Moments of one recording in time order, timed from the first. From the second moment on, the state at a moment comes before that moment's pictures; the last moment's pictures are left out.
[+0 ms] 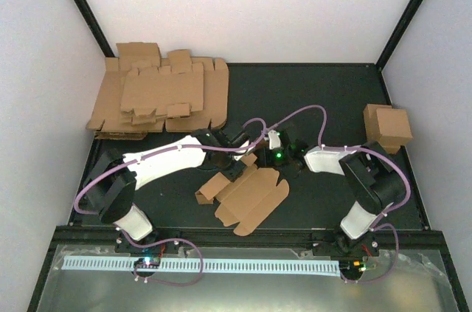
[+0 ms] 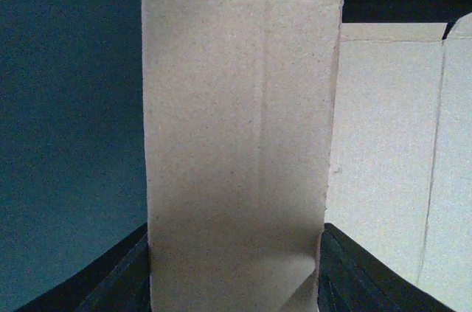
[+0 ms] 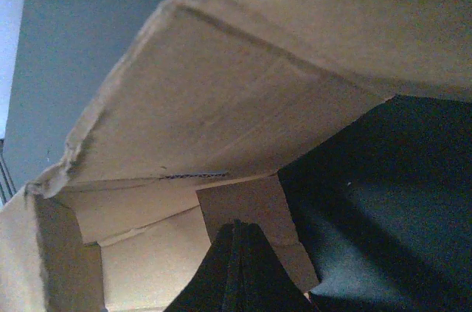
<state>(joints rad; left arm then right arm) -0.88 1.59 1.12 -0.78 0.02 -0.16 0.58 1.67 0.71 0.10 -0.53 0.54</state>
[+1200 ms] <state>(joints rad) -0.87 1.59 1.12 -0.78 0.02 -0.16 0.60 1.59 0.55 0.25 -0.52 0.59</state>
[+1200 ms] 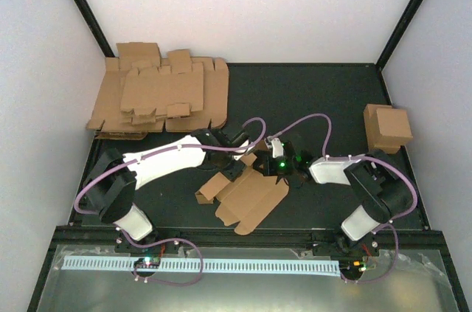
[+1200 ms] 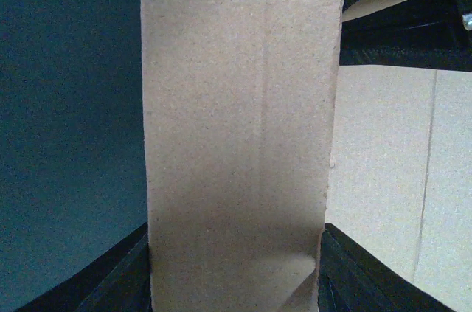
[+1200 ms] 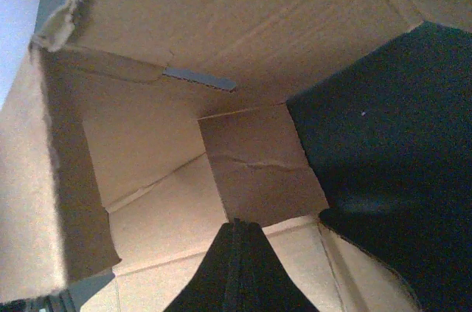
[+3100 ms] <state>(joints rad) -0.81 1.59 1.11 -0.75 0.08 -0.17 0.69 1.15 0.24 0.49 -0.10 0.60</state>
